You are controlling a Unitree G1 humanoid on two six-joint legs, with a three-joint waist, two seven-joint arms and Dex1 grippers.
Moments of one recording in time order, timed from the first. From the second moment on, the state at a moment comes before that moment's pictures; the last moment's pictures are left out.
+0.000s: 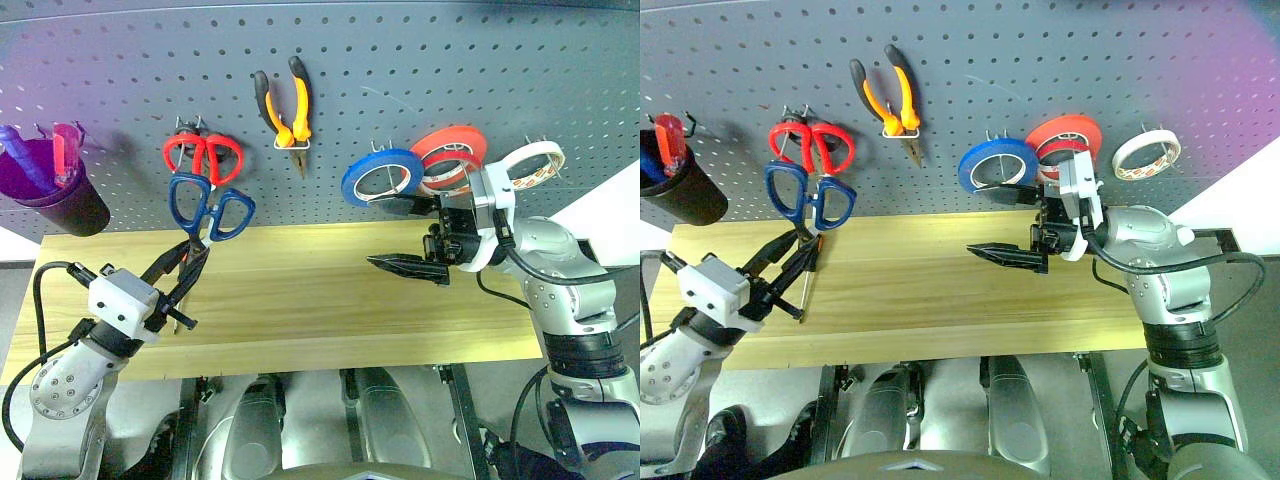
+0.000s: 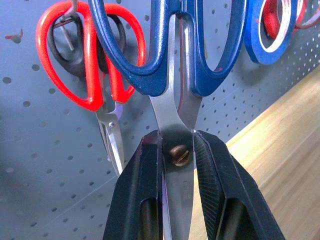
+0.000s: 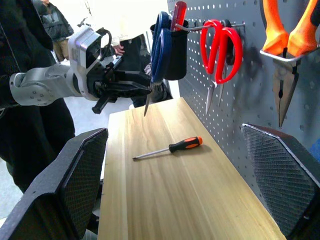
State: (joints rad) left arm 0.25 0.52 0.29 -0.46 -0.33 -0.16 -0.55; right arm -0.50 -0.61 -0.04 -0.17 0.68 0.43 1.21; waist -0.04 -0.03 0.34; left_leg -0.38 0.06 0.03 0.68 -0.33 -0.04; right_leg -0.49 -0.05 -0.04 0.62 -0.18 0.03
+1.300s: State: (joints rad) left arm 0.10 0.47 0.30 -0.33 -0.39 -0.09 -0.56; right arm -0.49 -0.61 -0.06 -0.24 0.81 0.53 1.21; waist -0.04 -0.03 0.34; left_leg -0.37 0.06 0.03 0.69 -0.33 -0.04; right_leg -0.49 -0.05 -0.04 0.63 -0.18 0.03
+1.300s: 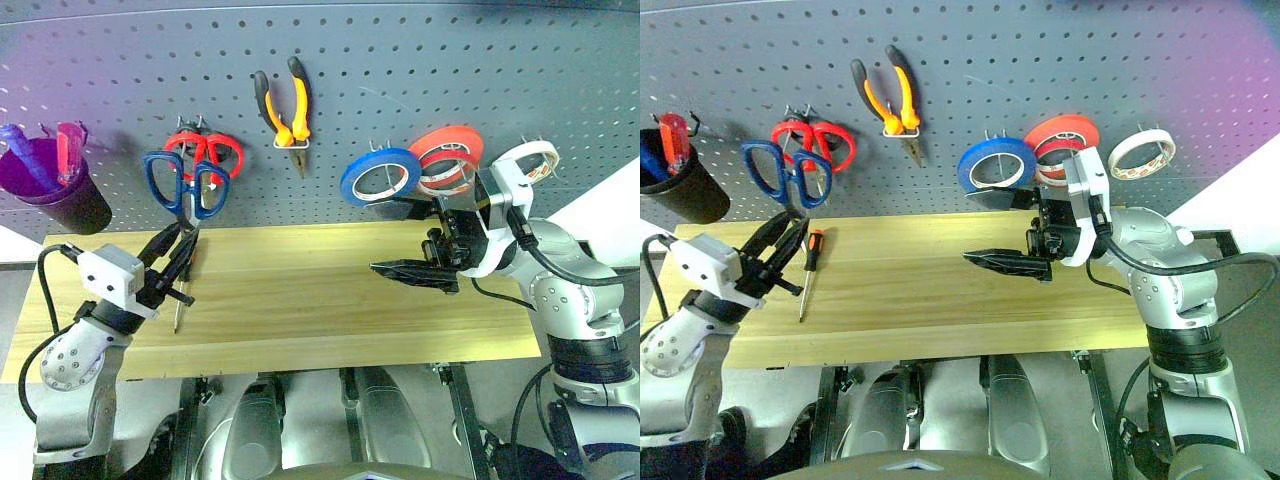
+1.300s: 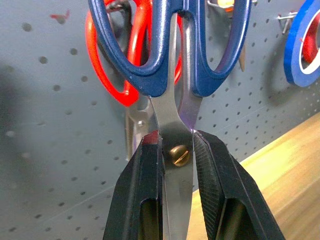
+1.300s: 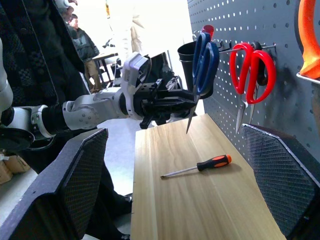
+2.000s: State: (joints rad) left arm -0.03 0.46 0.21 -0.21 -0.27 0.02 -0.50; right arm -0.48 -0.61 -0.06 -0.25 0.80 0.52 1.19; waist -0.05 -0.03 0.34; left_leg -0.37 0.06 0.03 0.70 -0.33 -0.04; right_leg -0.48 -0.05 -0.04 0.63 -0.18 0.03
